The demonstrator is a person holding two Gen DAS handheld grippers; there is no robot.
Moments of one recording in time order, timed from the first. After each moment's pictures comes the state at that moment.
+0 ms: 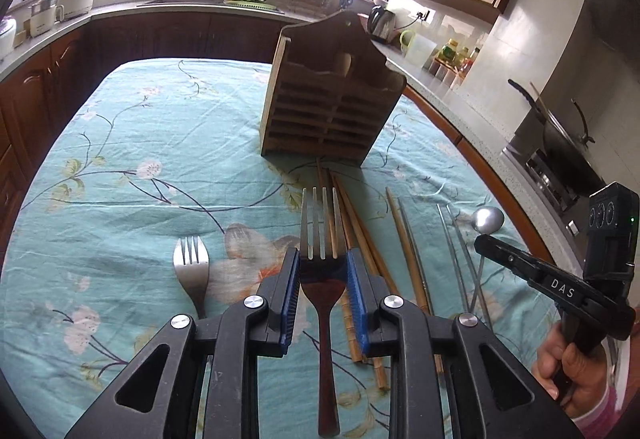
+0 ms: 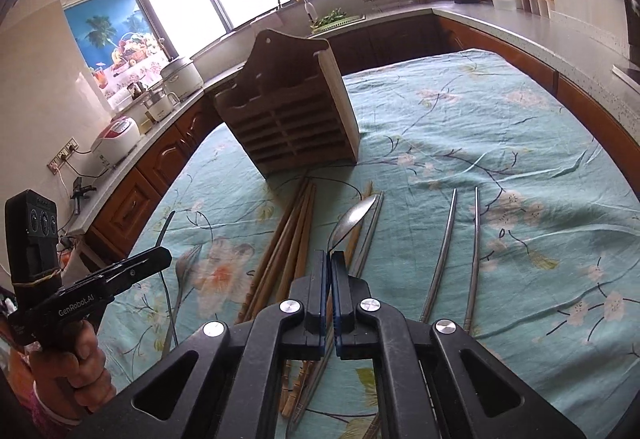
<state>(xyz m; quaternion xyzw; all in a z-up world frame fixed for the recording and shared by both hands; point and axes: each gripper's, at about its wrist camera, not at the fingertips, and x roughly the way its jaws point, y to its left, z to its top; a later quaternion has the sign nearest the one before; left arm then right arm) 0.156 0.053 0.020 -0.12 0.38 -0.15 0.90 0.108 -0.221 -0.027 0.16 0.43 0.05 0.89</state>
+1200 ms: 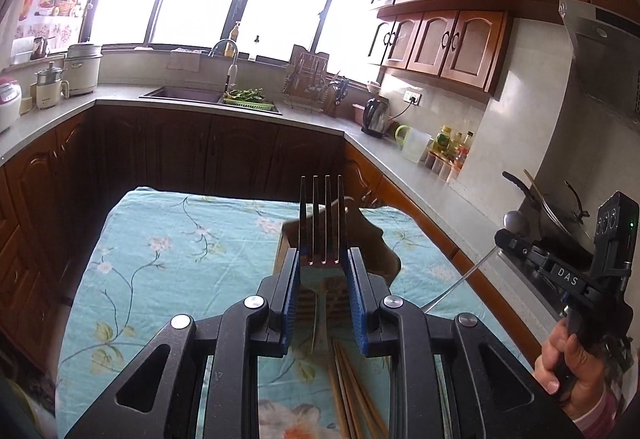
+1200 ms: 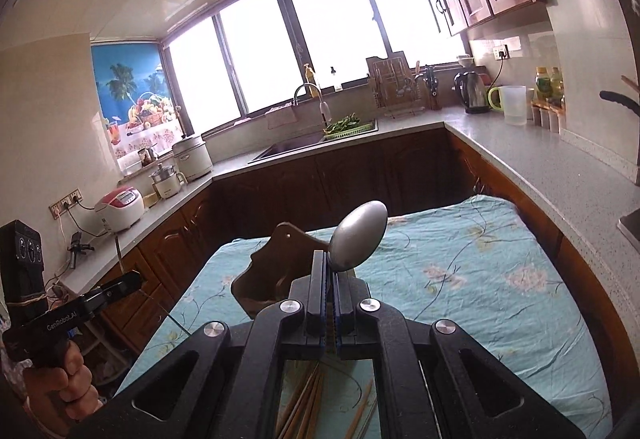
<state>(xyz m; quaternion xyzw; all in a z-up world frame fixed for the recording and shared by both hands) 0.207 0.078 0.120 -0.12 0.24 -0.14 0.95 0.205 -0.240 0.082 0.12 0.27 0.03 0.96</state>
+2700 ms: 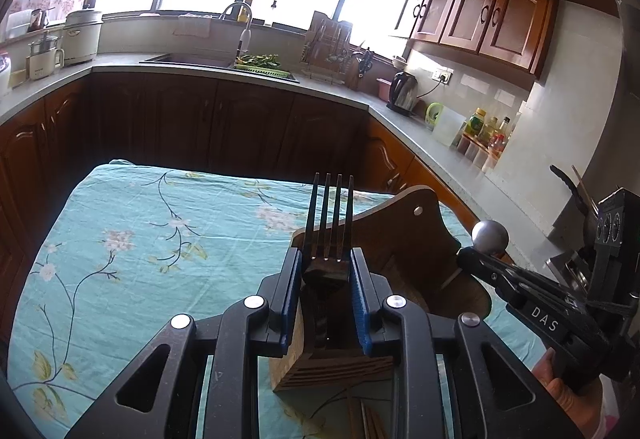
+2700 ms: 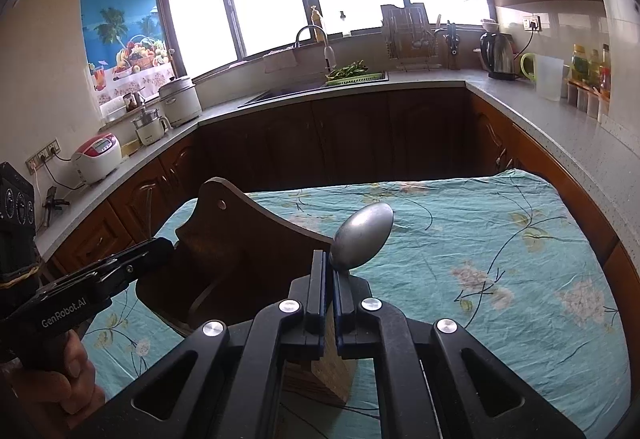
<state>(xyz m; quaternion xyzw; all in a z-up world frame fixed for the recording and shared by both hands) 0.399 0.027 0.027 -0.14 0.29 -0.11 0.94 0.318 -0.225 -0.012 0.08 0.36 0.05 0.93</state>
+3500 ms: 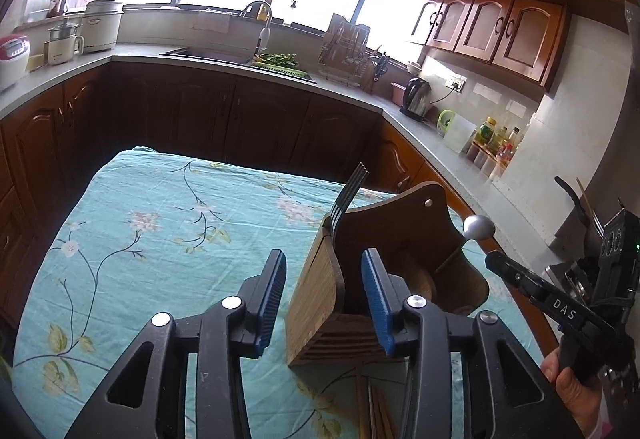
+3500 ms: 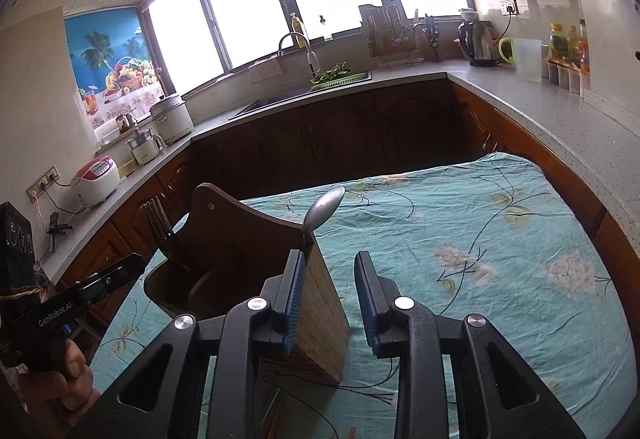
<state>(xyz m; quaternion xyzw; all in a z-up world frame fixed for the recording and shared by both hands) 0.352 0.056 0.028 -0.16 0.29 -0.09 0.94 0.292 -0.252 -0.006 0.13 0.35 0.03 0.93</state>
